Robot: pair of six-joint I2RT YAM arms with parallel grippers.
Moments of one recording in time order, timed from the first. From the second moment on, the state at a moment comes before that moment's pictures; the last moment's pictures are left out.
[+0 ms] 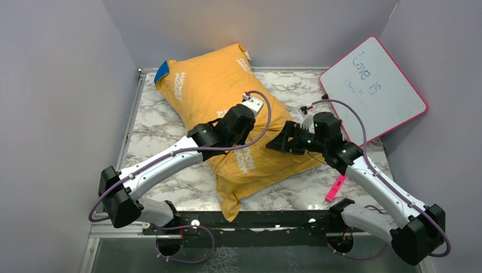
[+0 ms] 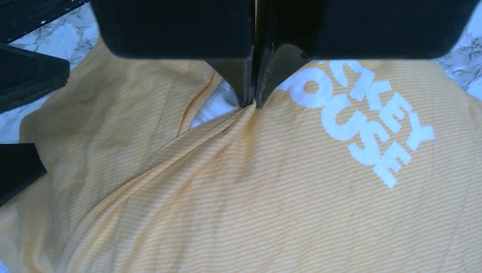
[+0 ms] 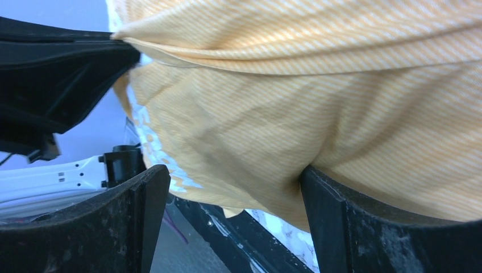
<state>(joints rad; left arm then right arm) -0.93 1.36 1.27 -0.60 -0.37 -0.16 0.51 1.01 0.76 -0.29 -0.41 0.69</state>
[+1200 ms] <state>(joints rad) -0.86 1.25 1.07 -0.35 -0.11 -0.32 0.74 1.28 1.06 -0.46 0.01 0.97</state>
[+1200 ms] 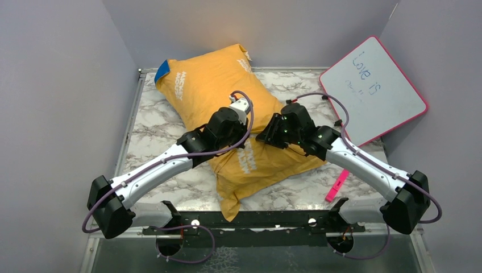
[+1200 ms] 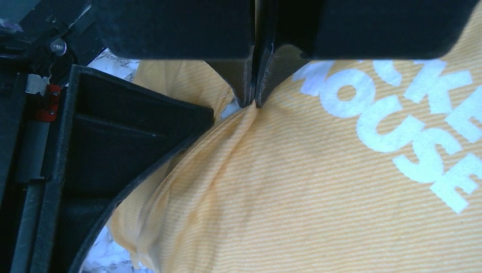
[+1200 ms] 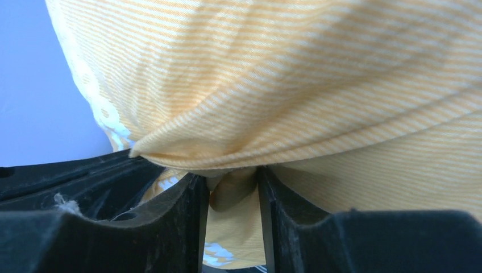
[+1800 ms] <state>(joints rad) -0.68 1.26 1.12 -0.38 -0.07 -0.24 0.75 0.98 0.72 -0.46 0.04 0.90</state>
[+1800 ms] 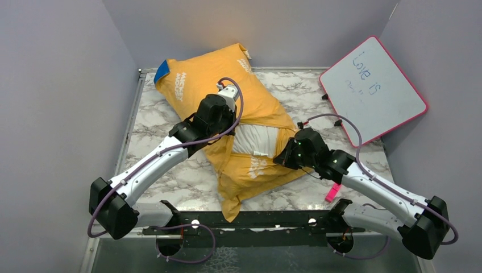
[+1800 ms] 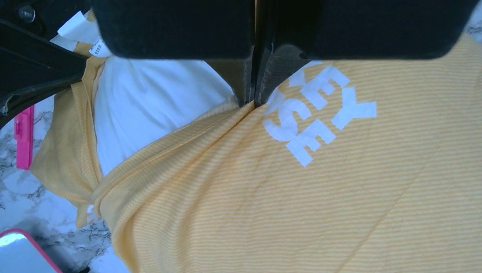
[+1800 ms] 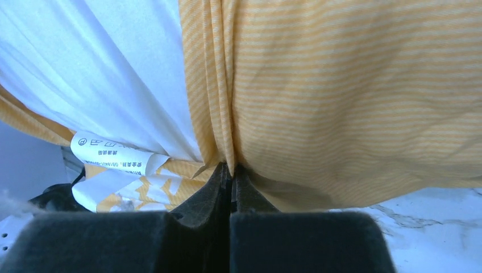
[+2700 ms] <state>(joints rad) -0.67 1.21 1.07 -0.40 0.09 -0.20 0.70 1.27 1.12 -0.62 0.26 0.63</state>
